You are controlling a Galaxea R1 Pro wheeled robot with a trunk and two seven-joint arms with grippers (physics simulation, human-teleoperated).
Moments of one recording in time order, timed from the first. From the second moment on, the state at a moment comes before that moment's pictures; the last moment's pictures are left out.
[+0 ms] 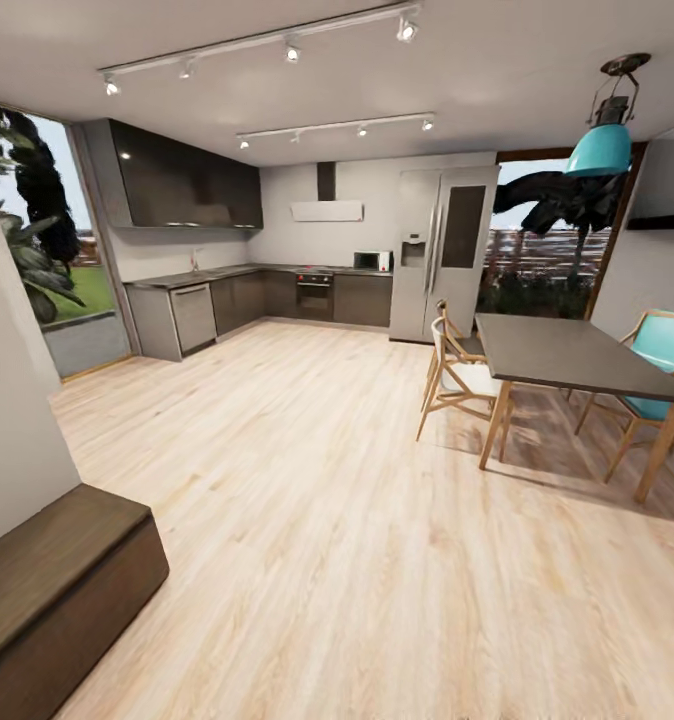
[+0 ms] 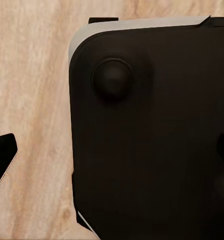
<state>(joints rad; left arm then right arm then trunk) 0.00 0.01 0.00 -0.06 0.00 -0.02 0.00 0.00 0.00 -0.01 0.00 -0.02 0.00 -0.01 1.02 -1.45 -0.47</state>
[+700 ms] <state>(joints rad) 0.00 0.01 0.00 -0.06 0.00 -0.02 0.00 0.00 0.00 -0.01 0.00 -0.02 0.00 -0.01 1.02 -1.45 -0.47</state>
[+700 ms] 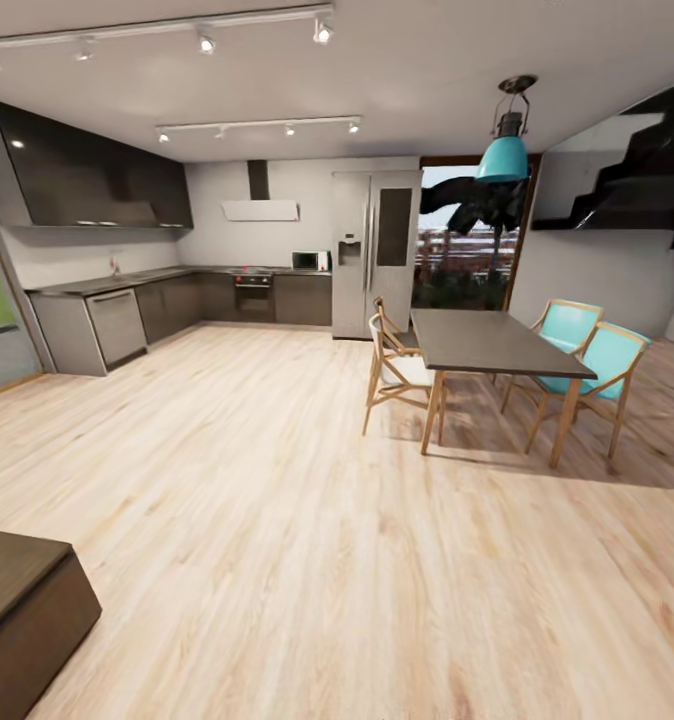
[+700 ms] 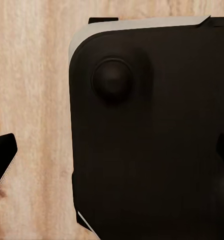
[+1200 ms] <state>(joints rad) 0.00 0.01 0.00 -0.06 0.00 -0.02 0.00 0.00 0.00 -0.02 0.00 -0.02 0.00 -0.01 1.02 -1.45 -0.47</state>
